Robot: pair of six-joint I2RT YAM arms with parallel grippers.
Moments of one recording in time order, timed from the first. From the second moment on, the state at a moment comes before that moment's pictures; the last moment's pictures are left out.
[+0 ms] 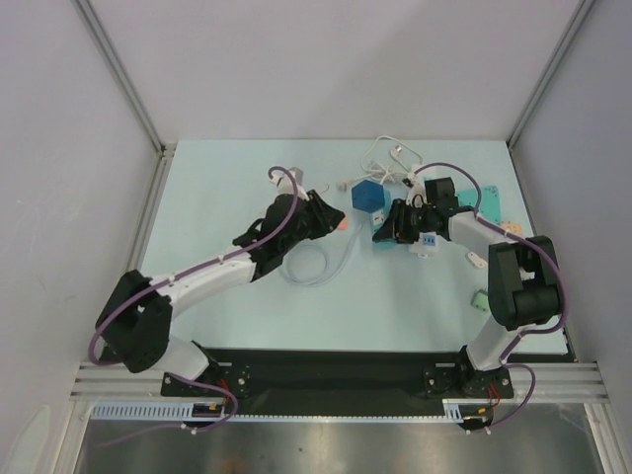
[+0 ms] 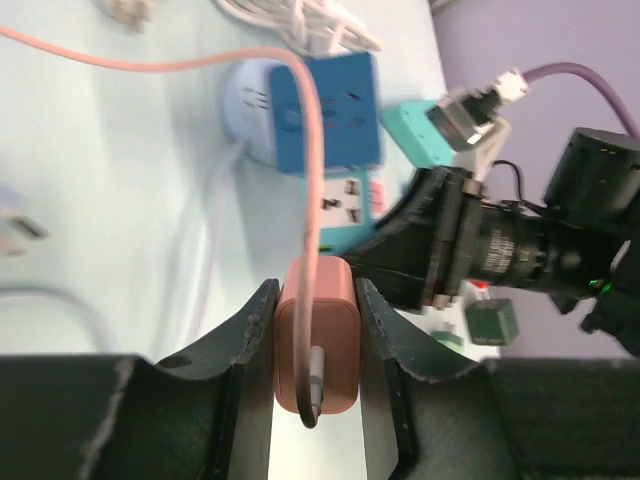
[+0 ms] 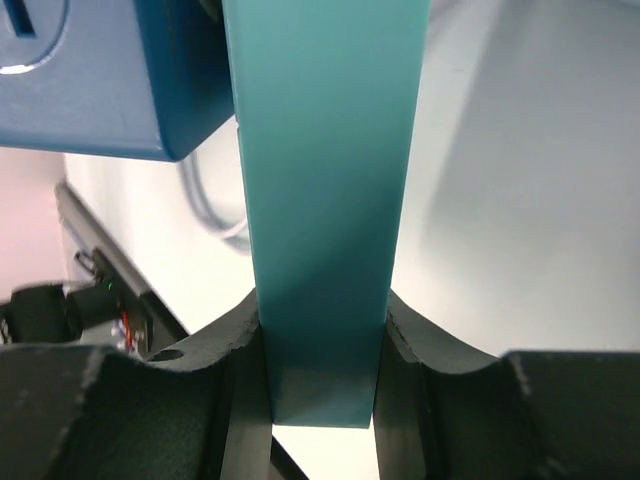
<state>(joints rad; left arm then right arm) -0.74 1.48 0.97 0.18 -0.13 -0.88 0.19 1.69 1.03 -0.22 -0.66 0.37</state>
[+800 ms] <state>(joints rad) 0.00 1.35 0.76 0.15 -0.21 -0.64 0.15 1.68 1.01 -0.22 -1.03 0.20</state>
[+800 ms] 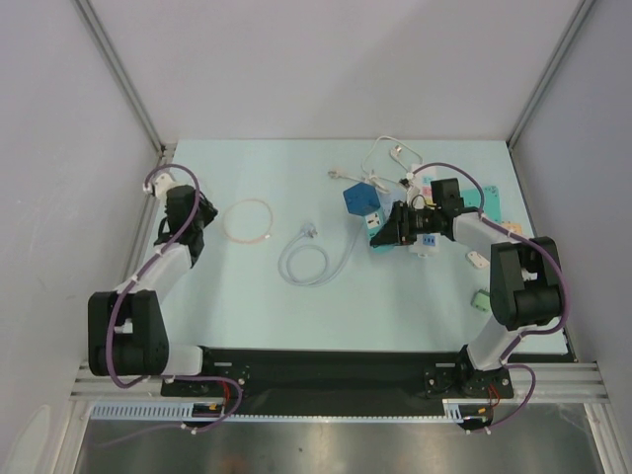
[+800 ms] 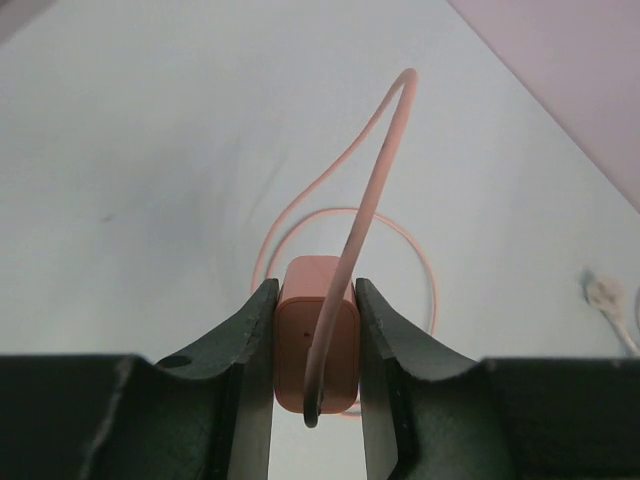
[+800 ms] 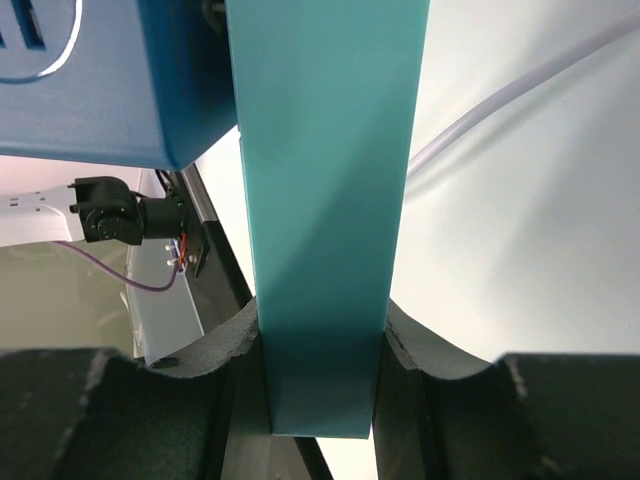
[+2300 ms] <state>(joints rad) 0.23 1.50 0.88 0.14 0.39 -0.58 0.20 1.69 1.05 -0.33 -1.04 0.10</state>
